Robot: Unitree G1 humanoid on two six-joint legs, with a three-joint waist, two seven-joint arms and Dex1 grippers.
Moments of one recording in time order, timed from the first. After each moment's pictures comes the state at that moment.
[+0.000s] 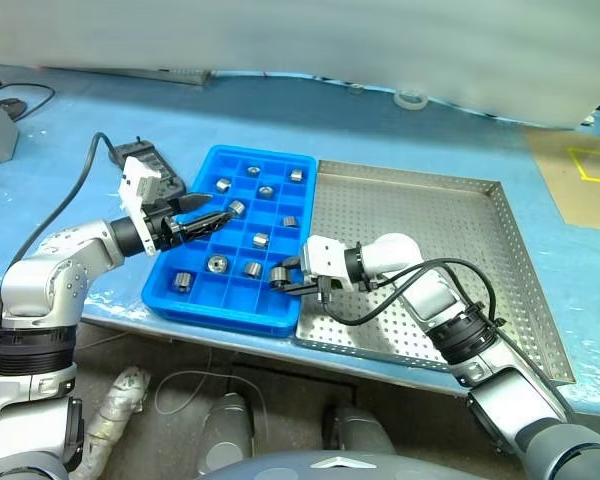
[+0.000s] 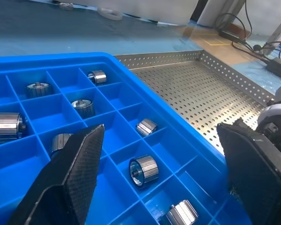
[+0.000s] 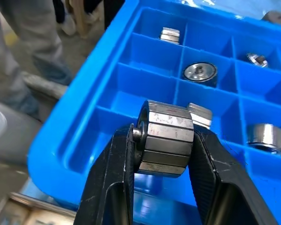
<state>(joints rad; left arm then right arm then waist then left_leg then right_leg) -0.43 0.64 0.20 -0.07 -0.64 0.75 -0.89 -0.56 -0.38 0.44 0.07 0.07 0.17 1.14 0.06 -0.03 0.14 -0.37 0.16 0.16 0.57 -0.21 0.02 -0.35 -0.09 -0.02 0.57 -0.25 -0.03</state>
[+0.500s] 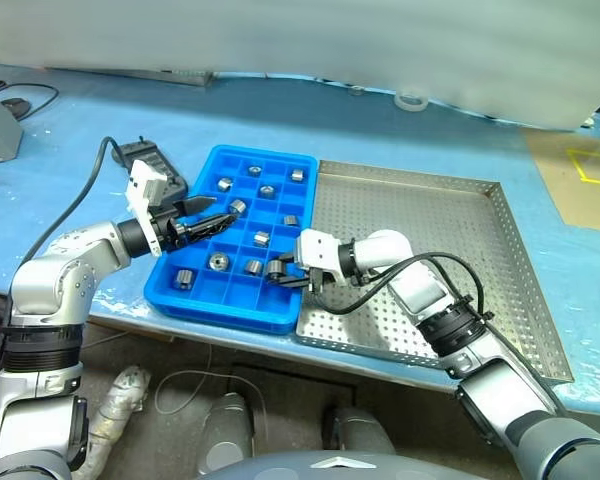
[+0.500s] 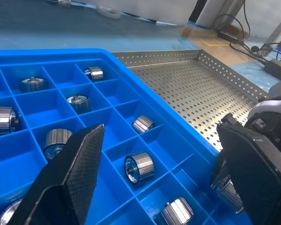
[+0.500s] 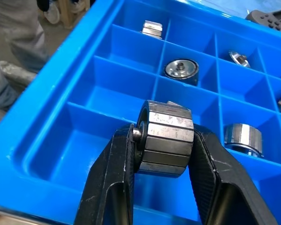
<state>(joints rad) -0.43 0.62 0.19 -0.04 -0.64 0.72 -0.89 -0.62 -0.36 0.44 0.19 -0.01 0.05 1.09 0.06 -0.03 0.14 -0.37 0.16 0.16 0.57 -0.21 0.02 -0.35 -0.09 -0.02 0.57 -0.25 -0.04</state>
